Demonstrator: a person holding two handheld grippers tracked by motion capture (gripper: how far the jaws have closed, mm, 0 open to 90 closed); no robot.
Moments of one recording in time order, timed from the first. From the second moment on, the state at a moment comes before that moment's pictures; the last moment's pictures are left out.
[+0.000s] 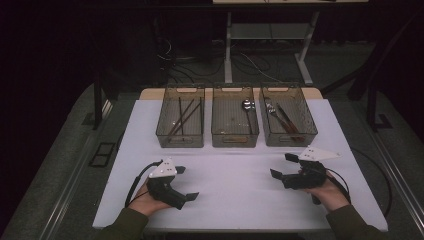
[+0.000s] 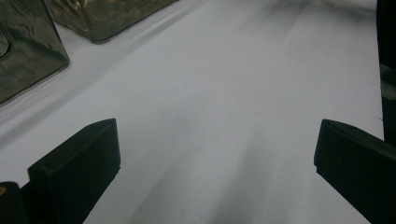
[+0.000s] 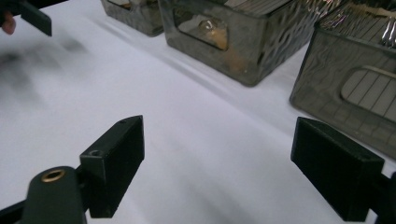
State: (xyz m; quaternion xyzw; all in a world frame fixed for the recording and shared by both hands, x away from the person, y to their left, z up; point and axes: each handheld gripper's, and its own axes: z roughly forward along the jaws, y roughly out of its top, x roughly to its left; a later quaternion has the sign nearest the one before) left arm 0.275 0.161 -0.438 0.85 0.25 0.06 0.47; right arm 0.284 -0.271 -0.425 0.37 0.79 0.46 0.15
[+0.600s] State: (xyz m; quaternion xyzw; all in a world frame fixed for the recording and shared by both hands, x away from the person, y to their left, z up) left arm 0.275 0.161 -0.438 0.85 0.25 0.06 0.47; right arm 0.260 -0.296 -0.439 0.38 0.79 0.46 0.15
